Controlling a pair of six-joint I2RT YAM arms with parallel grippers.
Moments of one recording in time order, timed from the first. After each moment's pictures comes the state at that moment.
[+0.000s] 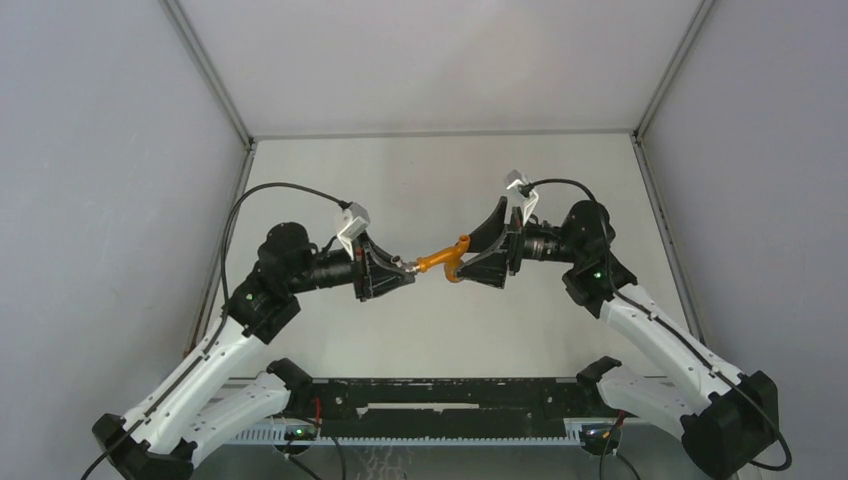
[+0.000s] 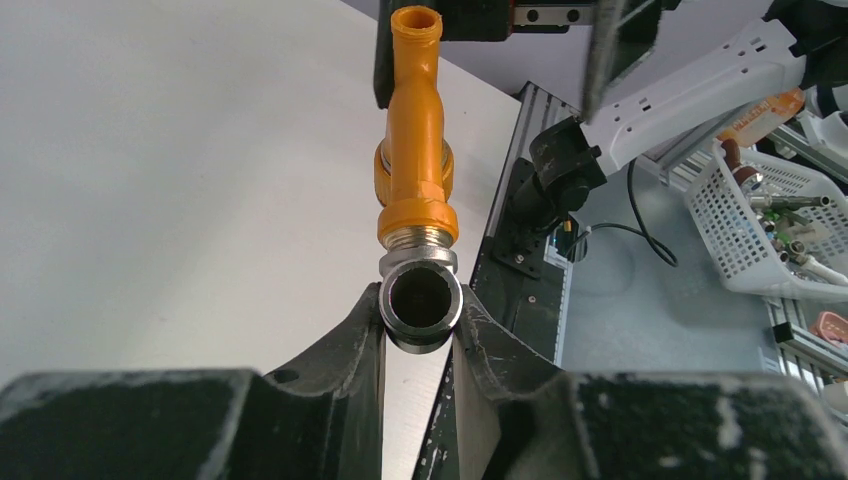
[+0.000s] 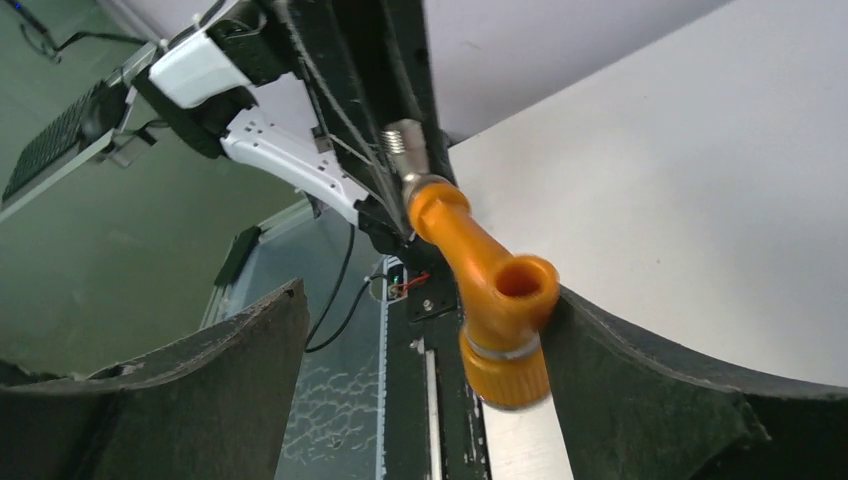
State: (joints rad) left arm -0.60 0.78 0.81 -0.18 0.69 -0.27; right arm 0.49 0.98 0.75 0.29 -0.98 0.62
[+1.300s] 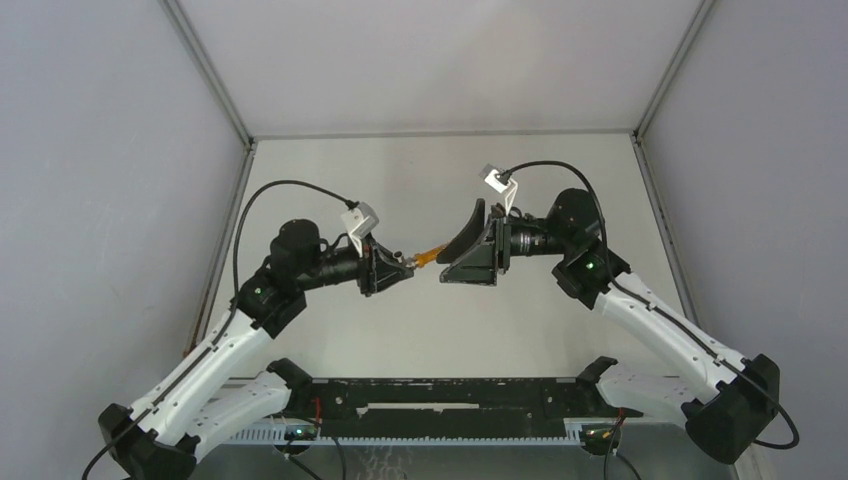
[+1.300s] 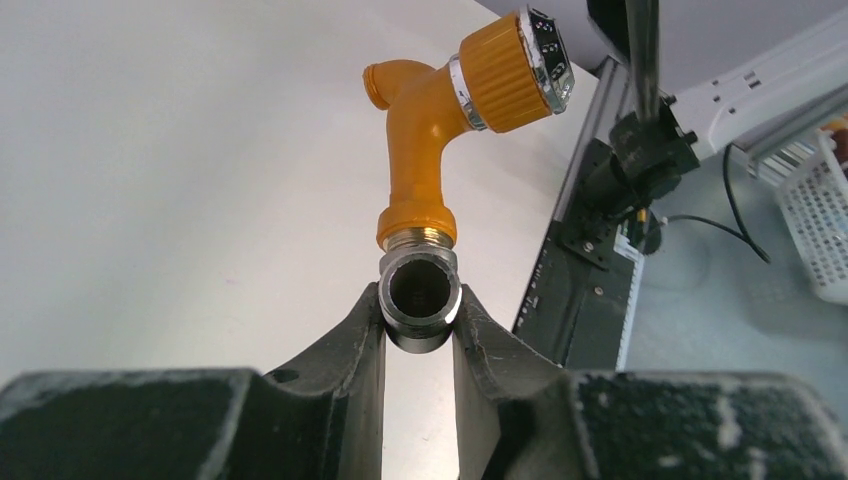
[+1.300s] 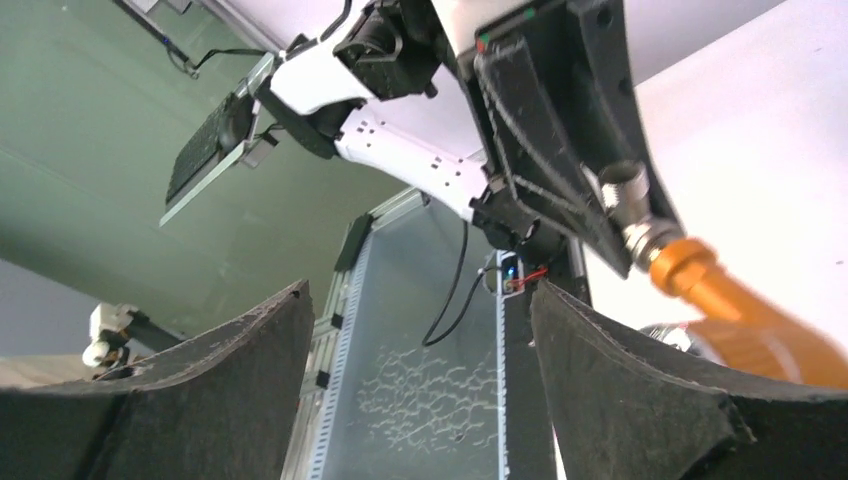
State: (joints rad) left arm -0.59 0.82 0.79 -0.22 0.58 -0.18; right arm 0.63 1.05 0.91 0.23 -1.02 0.83
